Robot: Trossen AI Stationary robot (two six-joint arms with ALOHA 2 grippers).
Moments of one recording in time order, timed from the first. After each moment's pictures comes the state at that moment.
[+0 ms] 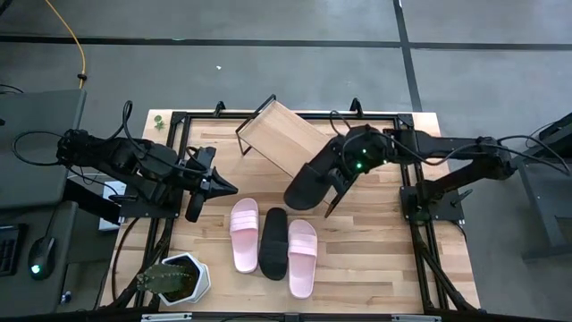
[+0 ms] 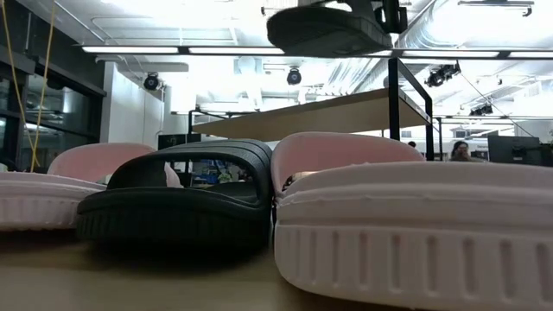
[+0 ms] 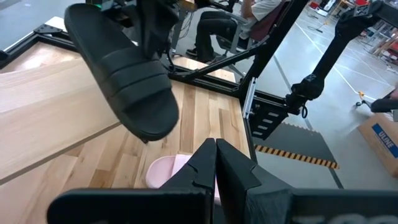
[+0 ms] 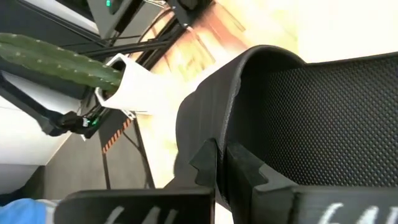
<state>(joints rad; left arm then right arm) -0.21 0.98 1.22 -0.62 -0.17 -0.43 -0.05 1.28 1.29 -0.66 -0.19 0.74</state>
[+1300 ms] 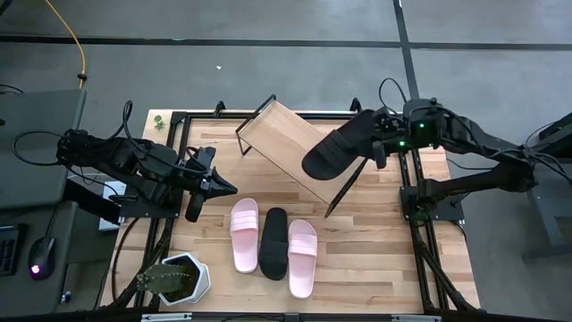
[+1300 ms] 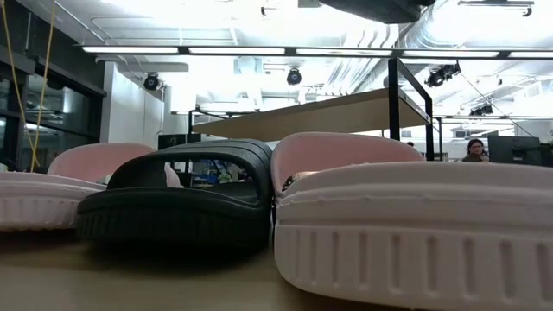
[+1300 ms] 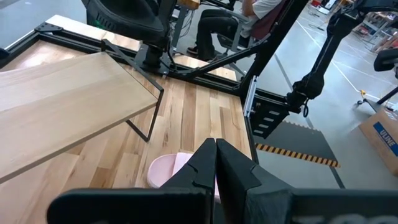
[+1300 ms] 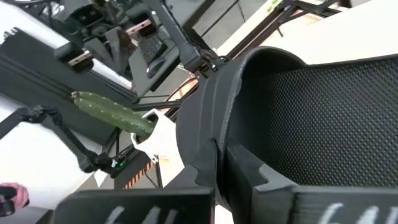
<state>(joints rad) -0.21 0.98 1.22 -0.63 -0.17 -0.43 -0.18 0.99 1.29 -0.69 -0.21 0.67</state>
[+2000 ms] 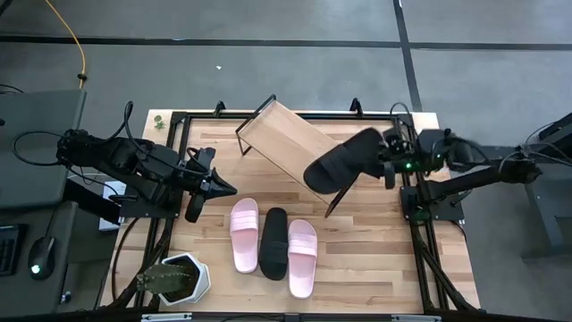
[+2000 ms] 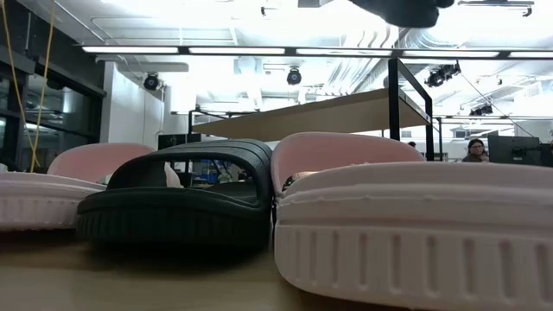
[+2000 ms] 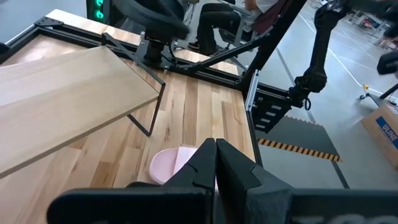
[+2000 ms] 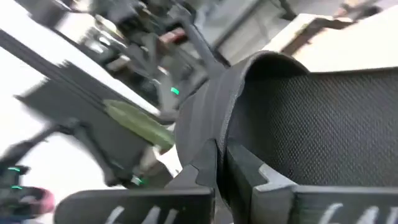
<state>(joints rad) -0.21 0.98 1.22 -0.66 -0.17 -0.43 0.07 0.78 0.96 -0.34 0.07 0.78</state>
